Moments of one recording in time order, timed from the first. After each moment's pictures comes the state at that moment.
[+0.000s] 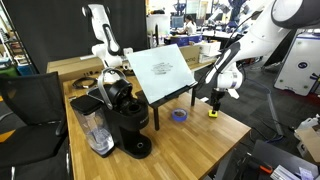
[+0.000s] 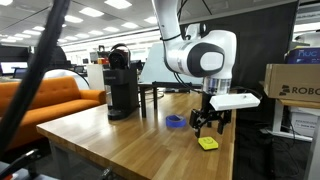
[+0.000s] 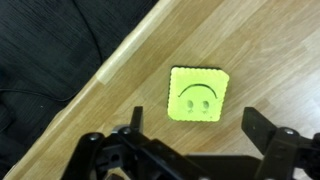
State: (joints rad) arm -0.70 0.61 0.03 -2.10 0.19 2.74 -1.43
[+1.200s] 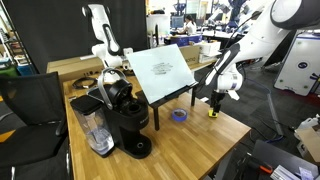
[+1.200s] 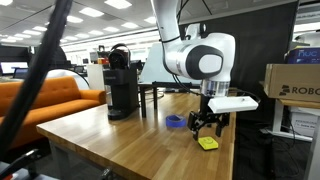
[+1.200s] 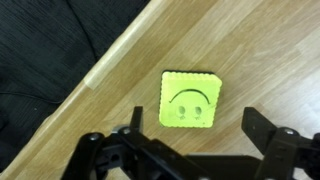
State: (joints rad) arm -0.70 0.62 0.04 -2.11 0.19 2.74 -1.43
